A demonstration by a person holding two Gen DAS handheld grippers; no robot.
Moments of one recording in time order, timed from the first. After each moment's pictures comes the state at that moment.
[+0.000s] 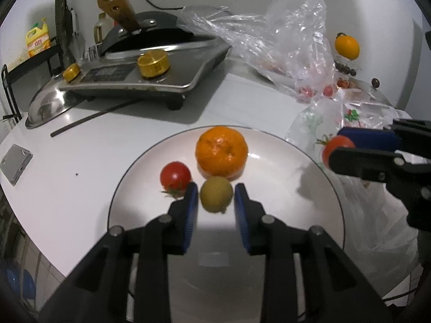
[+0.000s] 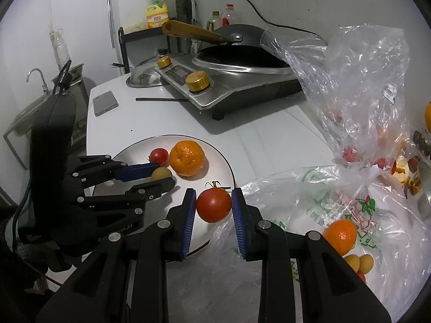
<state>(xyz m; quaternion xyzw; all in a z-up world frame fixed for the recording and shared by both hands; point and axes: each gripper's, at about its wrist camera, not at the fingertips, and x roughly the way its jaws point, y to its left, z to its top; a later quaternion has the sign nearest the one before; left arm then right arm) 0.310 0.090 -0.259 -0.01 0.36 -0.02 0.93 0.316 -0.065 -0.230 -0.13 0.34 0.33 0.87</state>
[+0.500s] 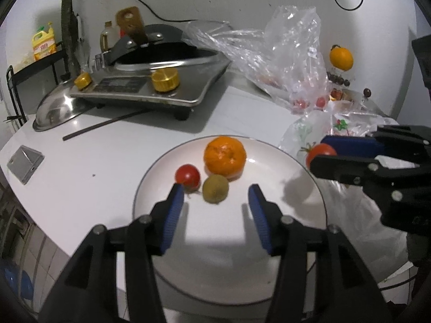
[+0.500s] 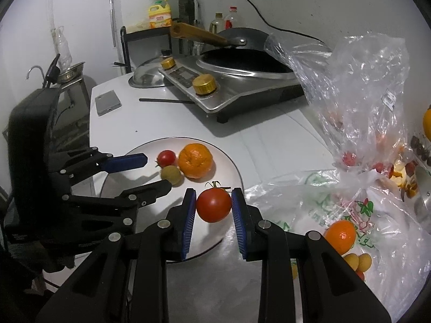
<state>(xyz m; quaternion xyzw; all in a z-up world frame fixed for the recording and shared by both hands) 0.280 0.102 -0.236 -0.02 0.34 -0.03 0.94 0.304 -0.054 -0.223 -0.15 0.33 0.33 0.87</state>
